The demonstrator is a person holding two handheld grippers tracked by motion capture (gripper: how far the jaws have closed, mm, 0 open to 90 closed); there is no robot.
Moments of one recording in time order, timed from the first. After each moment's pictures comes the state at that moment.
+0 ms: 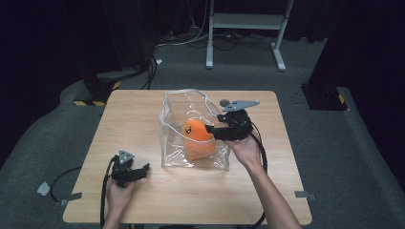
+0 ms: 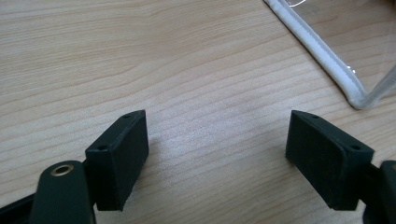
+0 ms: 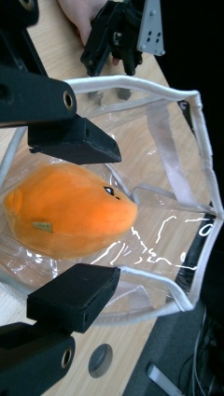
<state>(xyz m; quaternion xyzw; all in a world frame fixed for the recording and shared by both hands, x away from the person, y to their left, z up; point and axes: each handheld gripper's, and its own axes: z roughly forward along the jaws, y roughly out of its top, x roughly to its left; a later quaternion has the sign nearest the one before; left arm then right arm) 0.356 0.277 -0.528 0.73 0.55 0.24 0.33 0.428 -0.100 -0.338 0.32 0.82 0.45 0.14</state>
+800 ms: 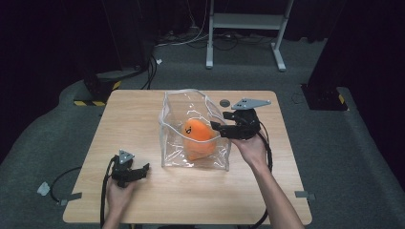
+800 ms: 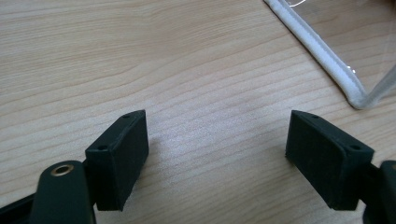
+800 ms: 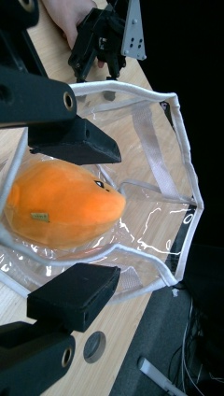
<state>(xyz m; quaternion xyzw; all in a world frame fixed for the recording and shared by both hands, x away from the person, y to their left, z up) 0.356 0.277 -0.528 0.73 0.55 0.24 0.33 0.425 -0.118 -0.329 0.33 0.80 0.47 0.14</state>
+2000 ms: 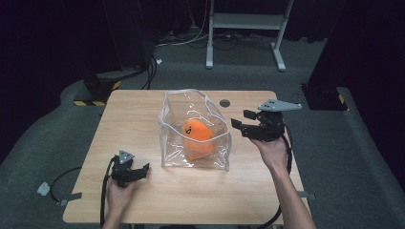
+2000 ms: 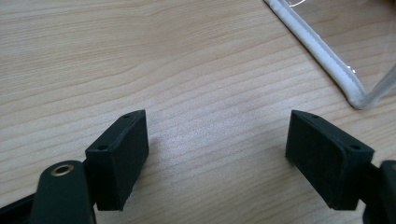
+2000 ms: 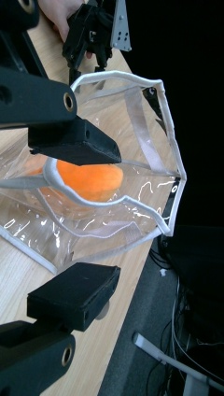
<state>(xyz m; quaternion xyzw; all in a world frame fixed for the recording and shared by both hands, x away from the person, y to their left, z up) 0.356 0.277 -0.528 0.73 0.55 0.24 0.33 0.410 -0.173 -0.317 0.36 0.77 0.50 0.17</state>
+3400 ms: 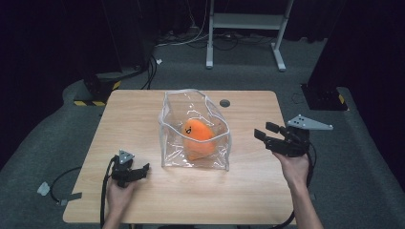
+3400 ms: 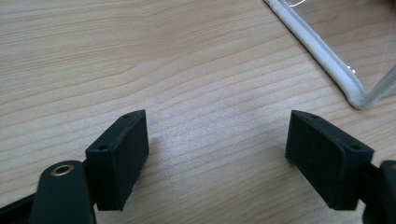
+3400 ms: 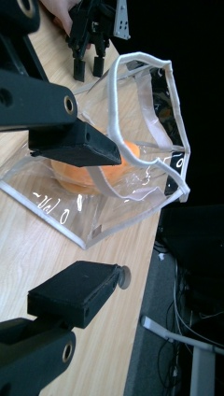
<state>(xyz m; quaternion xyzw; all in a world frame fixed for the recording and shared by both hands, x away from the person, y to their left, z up) 0.356 0.277 -0.528 0.73 0.55 0.24 0.33 0.381 -0.238 -0.345 0.40 0.73 0.52 0.17</state>
